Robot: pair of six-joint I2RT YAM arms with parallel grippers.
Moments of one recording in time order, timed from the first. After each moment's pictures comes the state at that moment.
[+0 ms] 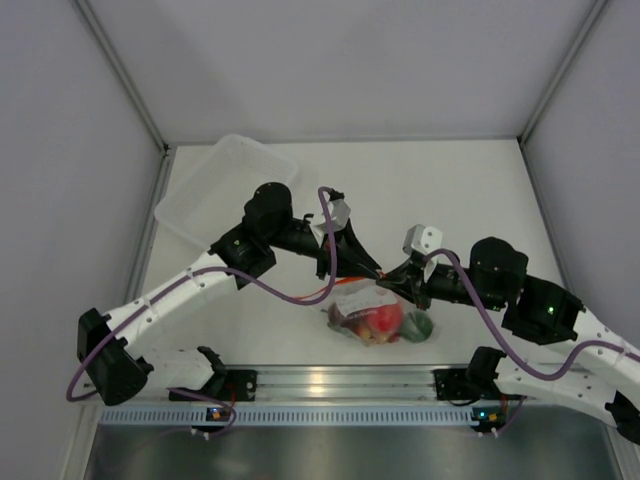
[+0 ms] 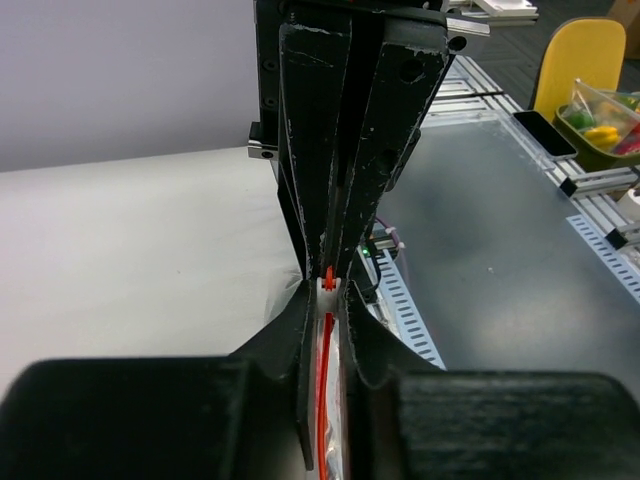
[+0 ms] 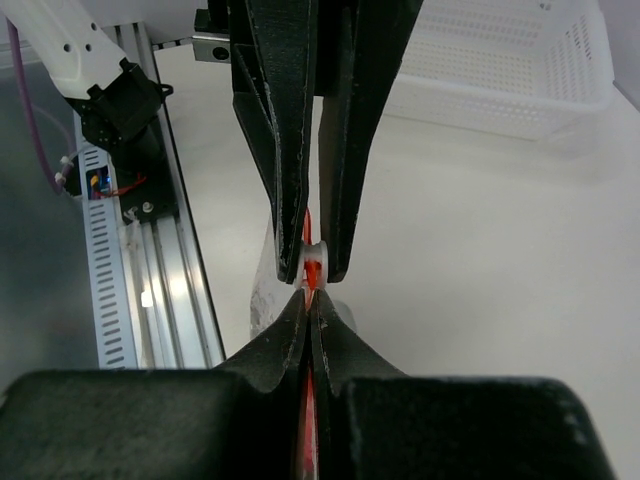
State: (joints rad) left arm -0.83 1.25 1.14 0.10 1.07 -0.08; right arm 1.00 0.71 1.00 -0.52 -0.20 -0.10
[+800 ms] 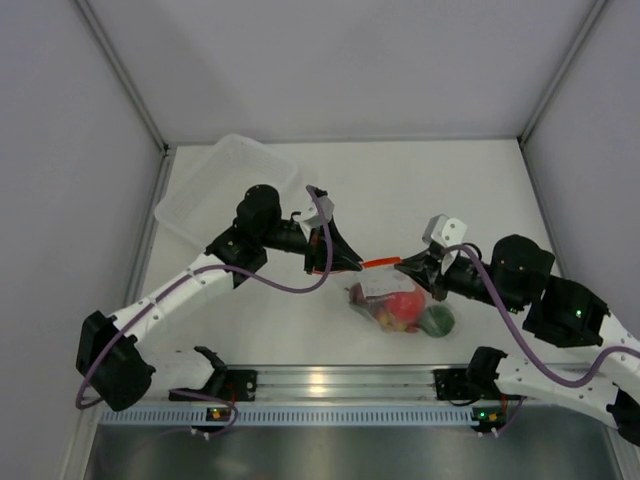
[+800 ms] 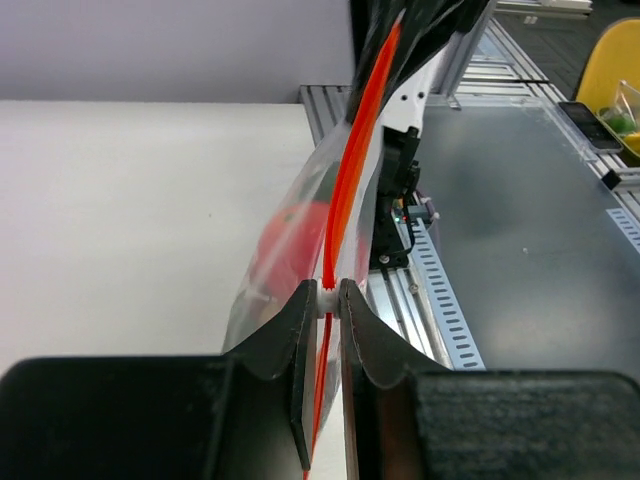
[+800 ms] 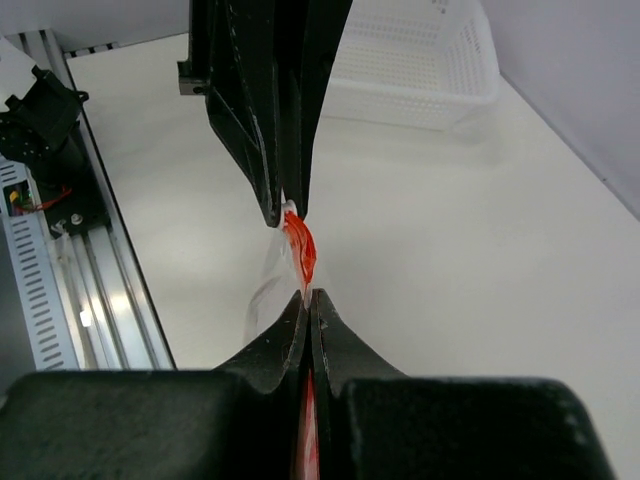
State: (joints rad) left arm -0.70 1.24 1.01 0.15 1.10 -0.06; right arm 1.00 0.69 1.09 -0.62 -0.04 -0.15
